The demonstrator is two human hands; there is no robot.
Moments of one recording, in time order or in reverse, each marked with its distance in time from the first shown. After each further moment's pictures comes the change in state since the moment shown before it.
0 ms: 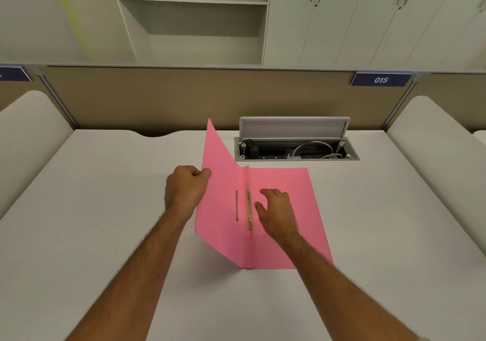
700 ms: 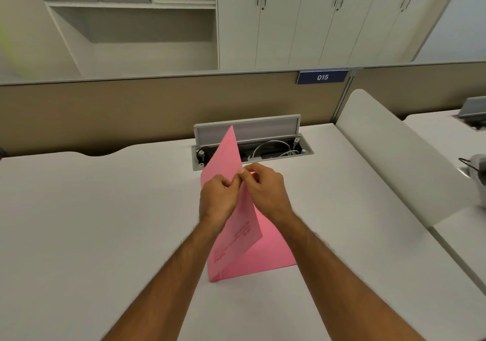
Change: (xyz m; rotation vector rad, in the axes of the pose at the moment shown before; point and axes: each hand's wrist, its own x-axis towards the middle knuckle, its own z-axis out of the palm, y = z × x) left_hand -0.051 0.068 0.133 0.001 -0.218 0.147; right_hand 0.009 0.000 -0.108 0.375 0.194 0.064
